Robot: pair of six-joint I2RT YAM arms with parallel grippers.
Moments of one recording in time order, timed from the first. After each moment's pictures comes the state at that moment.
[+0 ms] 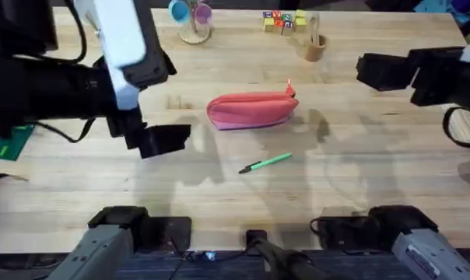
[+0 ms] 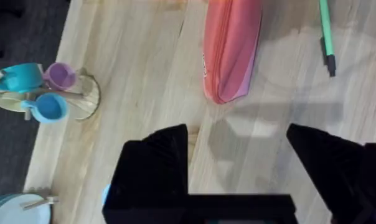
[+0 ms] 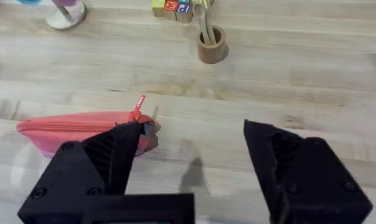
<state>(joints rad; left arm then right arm) 0.00 0.94 1.03 -1.11 0.56 1.24 0.00 0.75 0.92 -0.75 -0.13 0.00</state>
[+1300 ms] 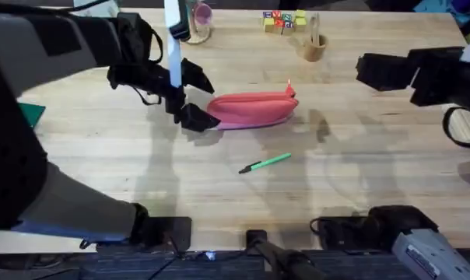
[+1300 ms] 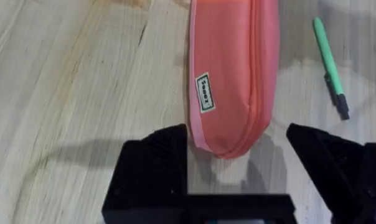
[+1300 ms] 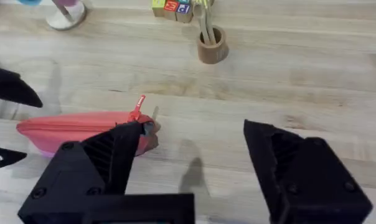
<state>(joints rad) 0.00 1.70 1.04 -0.81 0.87 1.24 0.00 0.75 0.92 -0.75 -0.13 0.00</state>
